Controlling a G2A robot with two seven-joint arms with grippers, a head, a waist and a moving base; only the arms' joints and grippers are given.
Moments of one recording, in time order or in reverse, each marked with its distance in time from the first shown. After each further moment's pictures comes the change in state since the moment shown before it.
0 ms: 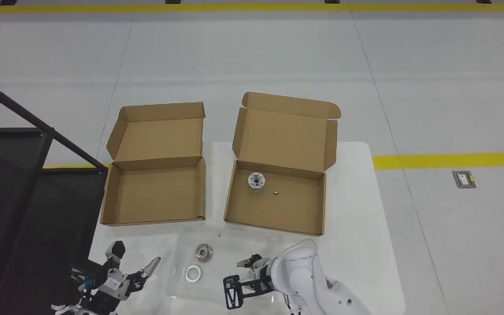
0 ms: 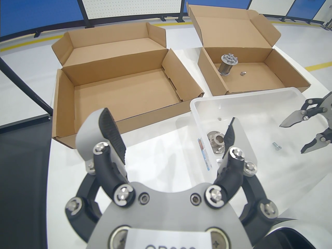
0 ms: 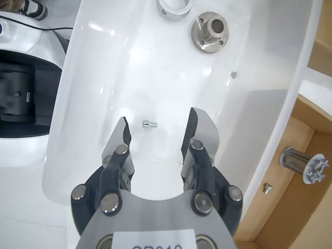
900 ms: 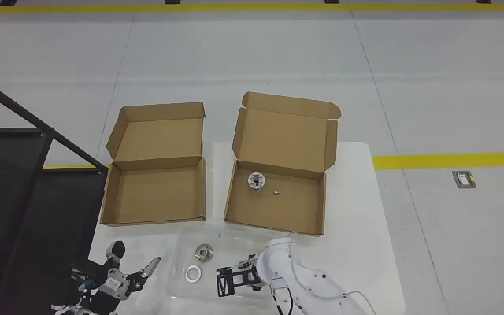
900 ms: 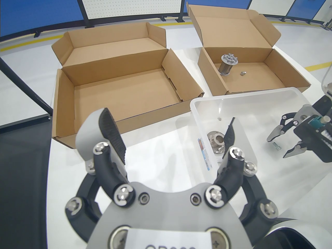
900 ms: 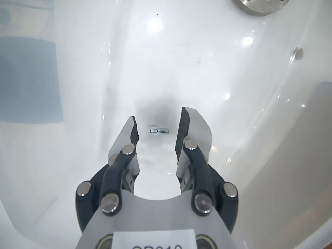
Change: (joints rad) left arm 0.000 0.000 0.000 0.000 0.000 0.000 0.000; right arm 0.170 -0.087 -0.134 0.271 0.286 0.100 0.299
